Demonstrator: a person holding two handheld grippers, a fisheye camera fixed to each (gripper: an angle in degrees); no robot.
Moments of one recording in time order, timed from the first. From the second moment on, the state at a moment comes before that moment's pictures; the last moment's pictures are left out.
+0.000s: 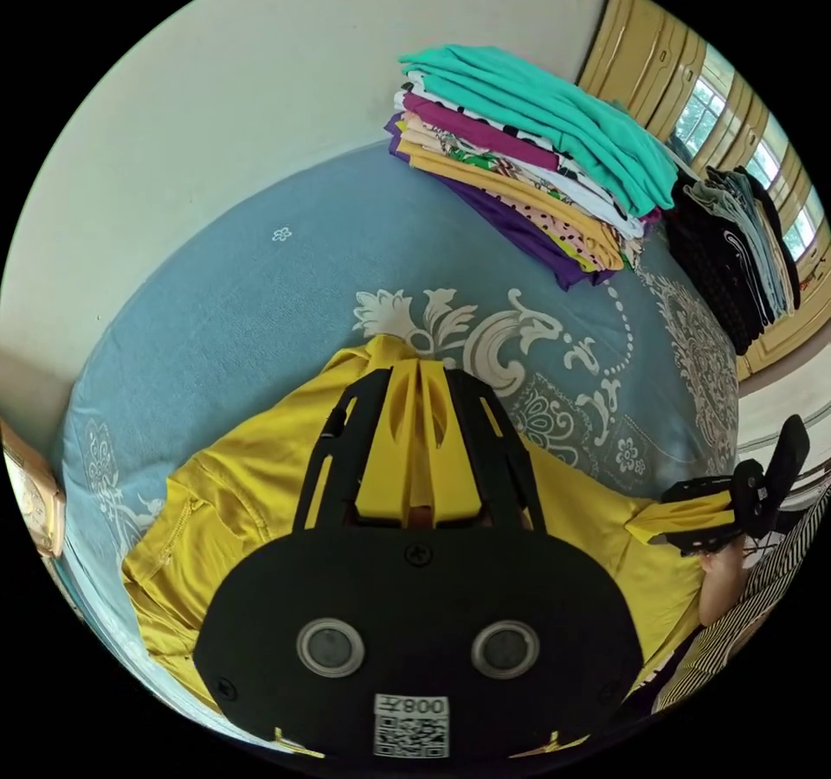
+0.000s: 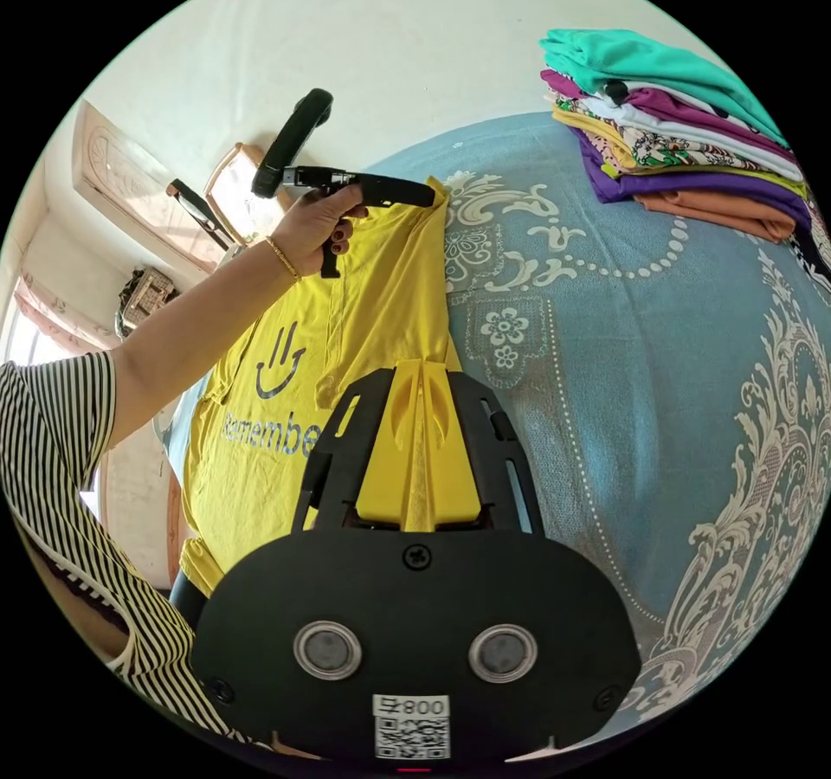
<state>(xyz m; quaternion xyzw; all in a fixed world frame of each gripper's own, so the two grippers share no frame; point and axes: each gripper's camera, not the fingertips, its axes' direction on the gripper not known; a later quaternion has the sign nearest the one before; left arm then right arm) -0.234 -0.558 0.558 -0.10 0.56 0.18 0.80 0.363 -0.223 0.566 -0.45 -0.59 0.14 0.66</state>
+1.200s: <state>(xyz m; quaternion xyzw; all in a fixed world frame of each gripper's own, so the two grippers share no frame) -0.544 -0.309 0.369 -0.18 0.68 0.06 0.71 0.443 -0.208 0.549 -0.45 -0.57 0.14 0.67</state>
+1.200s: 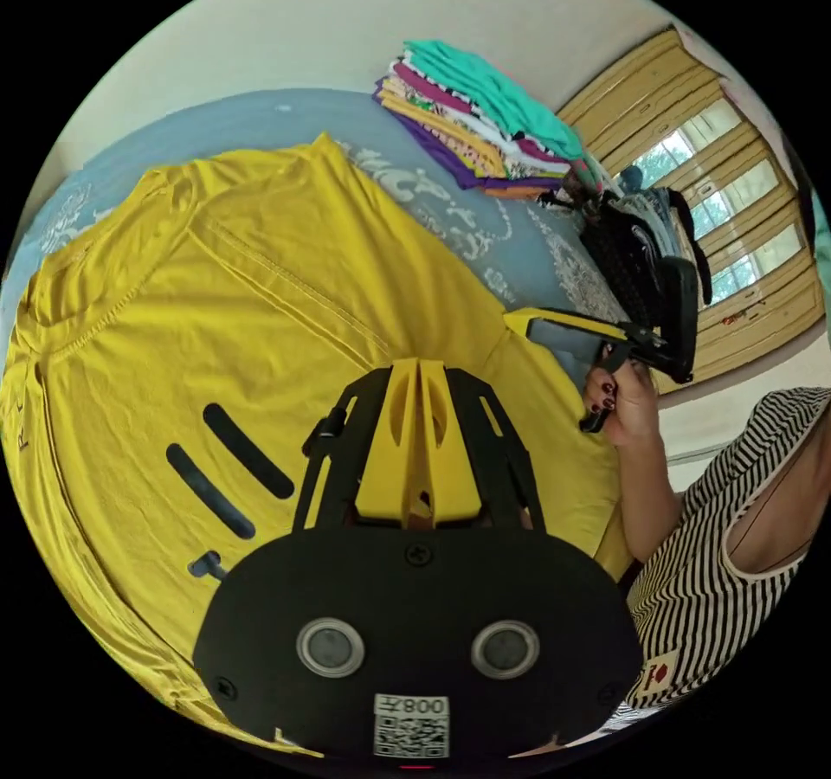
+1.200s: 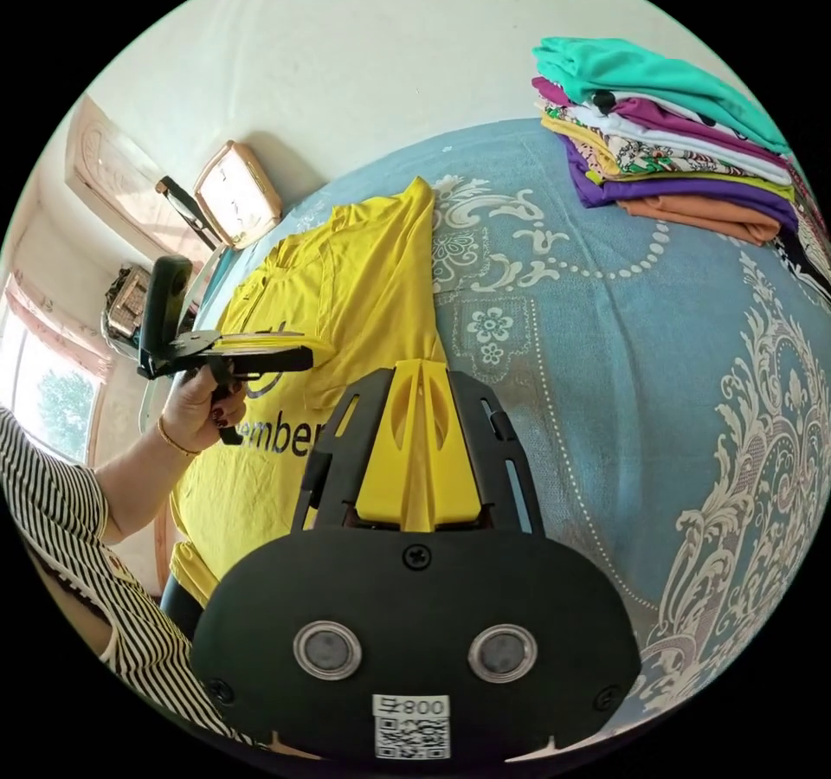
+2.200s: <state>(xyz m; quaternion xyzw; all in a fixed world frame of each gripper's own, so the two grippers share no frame) -1.066 0.068 0.133 -0.35 0.57 -0.26 0.69 0.745 -0.039 0.467 -0.61 -0.60 0.31 0.41</state>
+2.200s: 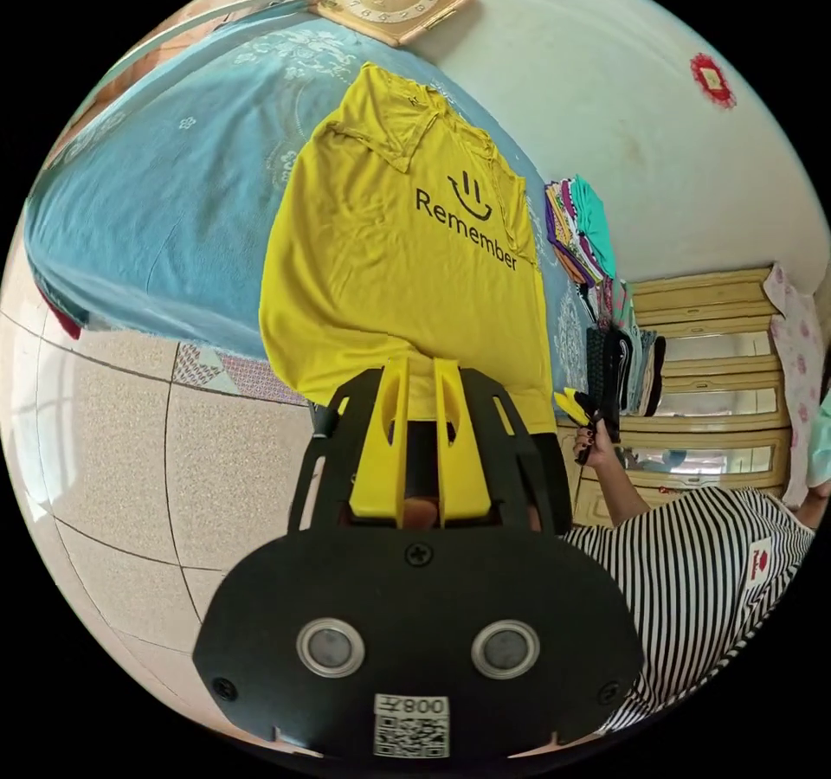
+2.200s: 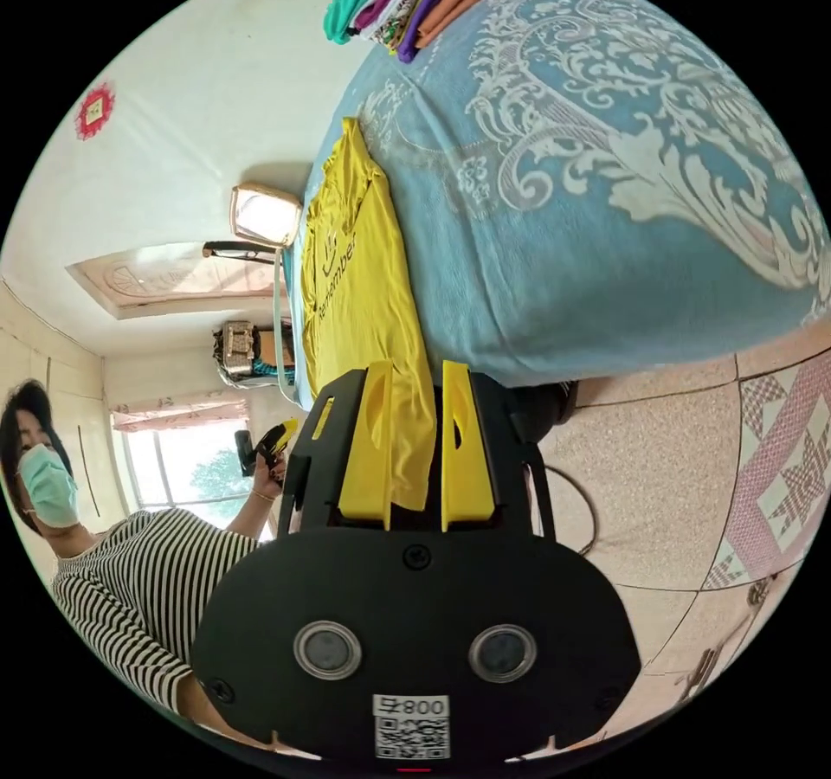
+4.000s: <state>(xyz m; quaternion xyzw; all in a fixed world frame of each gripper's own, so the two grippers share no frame) -1.342 0.383 0.037 -0.34 0.58 -0.55 0.50 0.794 0.022 0.366 -0.65 -0.61 0.32 0.34</state>
